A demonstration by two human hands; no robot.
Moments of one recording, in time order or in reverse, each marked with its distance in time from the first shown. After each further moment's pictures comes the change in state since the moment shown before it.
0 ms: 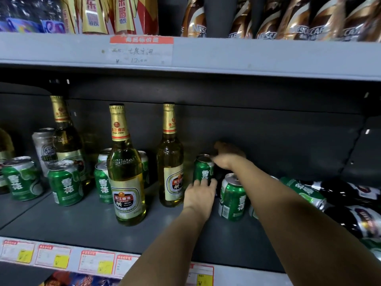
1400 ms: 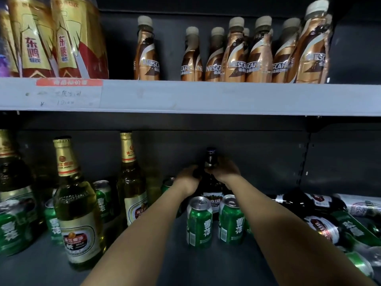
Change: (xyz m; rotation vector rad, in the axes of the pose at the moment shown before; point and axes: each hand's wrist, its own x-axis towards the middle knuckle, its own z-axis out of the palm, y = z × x) left_hand 0.099 0.029 -0.072 -0.765 -0.086 -0.092; right_hand 0.000 0.083 -0.028 0.453 0.160 0.214
